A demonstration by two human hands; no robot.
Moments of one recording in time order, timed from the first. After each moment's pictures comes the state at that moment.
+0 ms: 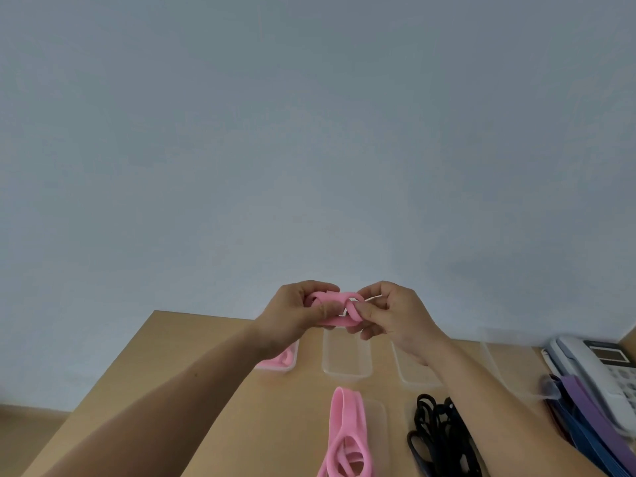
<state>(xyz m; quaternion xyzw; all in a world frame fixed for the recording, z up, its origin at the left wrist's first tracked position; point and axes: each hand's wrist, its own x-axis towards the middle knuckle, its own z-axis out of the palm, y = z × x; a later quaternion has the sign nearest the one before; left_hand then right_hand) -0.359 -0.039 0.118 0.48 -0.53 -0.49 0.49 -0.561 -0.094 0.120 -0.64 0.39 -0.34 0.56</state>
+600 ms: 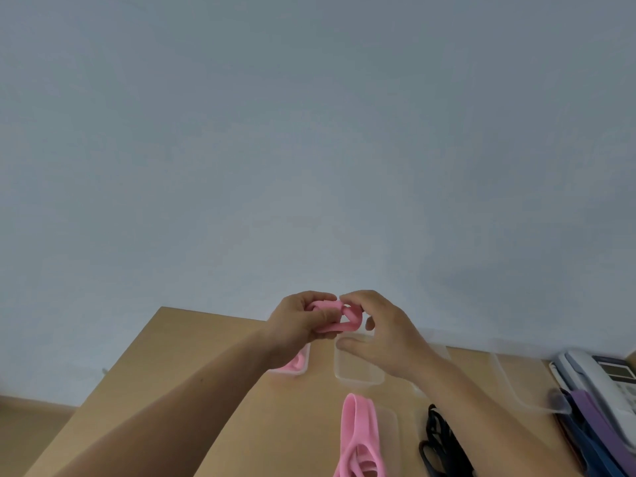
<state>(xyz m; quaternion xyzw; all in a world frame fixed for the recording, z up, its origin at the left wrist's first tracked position) -0.329 -0.043 0.094 0.45 -0.42 -0.59 0.52 -0.519 -0.080 0.108 -0.85 0.38 -0.26 0.25</state>
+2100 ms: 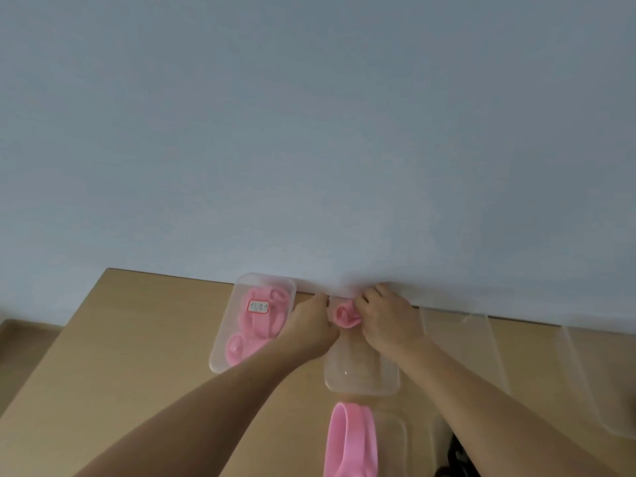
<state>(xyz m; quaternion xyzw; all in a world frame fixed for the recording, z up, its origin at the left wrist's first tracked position) -0.369 -0.195 -0.083 0.77 -0.54 -0.31 0.15 -0.525 -0.252 -0.083 -0.92 0.39 -0.04 0.02</state>
